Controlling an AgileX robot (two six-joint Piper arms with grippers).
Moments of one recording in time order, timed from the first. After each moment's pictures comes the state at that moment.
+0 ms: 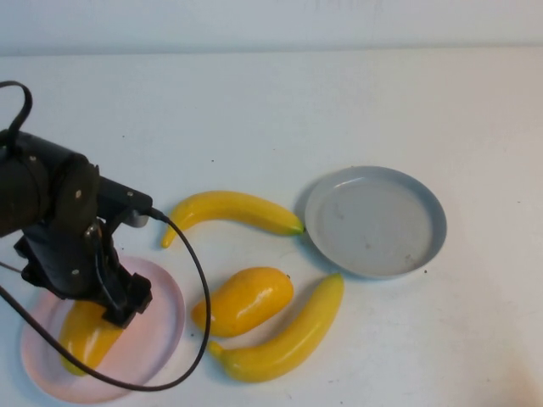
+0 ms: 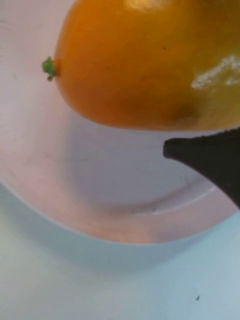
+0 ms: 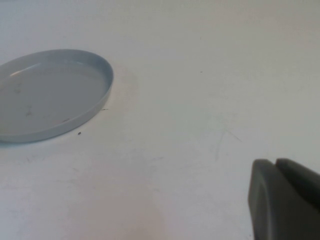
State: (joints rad) right arm 0.07 -0.01 0.02 -0.07 0.37 0.18; left arm -0.36 1.62 -1.01 0.17 0.94 0.02
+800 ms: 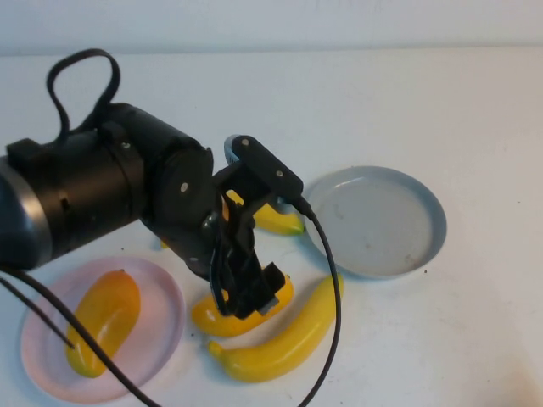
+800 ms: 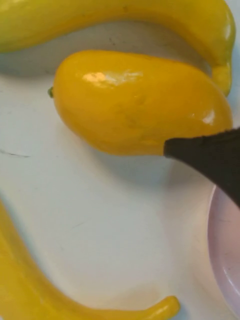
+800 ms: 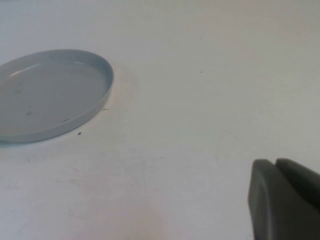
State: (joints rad) right arm 0.07 -0.01 0.02 -0.07 0.37 0.18; left arm -0.70 1.59 -1.19 0.02 0.87 0.23
